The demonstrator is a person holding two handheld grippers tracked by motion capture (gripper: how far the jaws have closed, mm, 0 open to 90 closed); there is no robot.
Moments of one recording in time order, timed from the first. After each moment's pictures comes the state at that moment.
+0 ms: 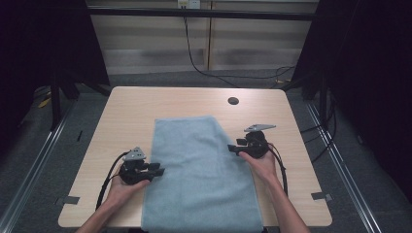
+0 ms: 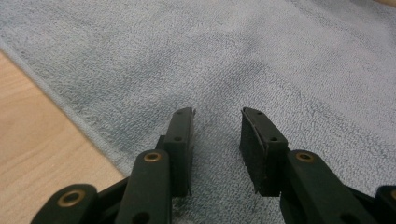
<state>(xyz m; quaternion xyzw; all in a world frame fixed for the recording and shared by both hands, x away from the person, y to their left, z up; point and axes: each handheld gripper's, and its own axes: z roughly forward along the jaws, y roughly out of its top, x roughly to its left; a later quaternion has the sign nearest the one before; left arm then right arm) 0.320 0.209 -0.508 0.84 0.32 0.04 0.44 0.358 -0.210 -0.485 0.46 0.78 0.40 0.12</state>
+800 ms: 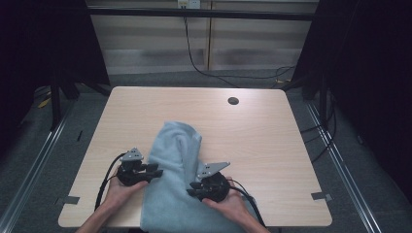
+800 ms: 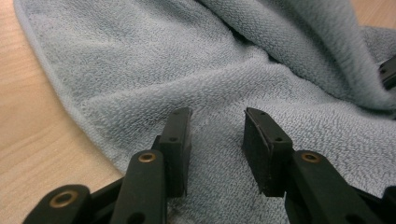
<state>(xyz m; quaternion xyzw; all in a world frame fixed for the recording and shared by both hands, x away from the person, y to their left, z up) 0.318 0.214 -0.508 0.84 0.33 0.04 0.44 0.252 -0.081 -0.495 0.29 0.86 0.42 0.02</state>
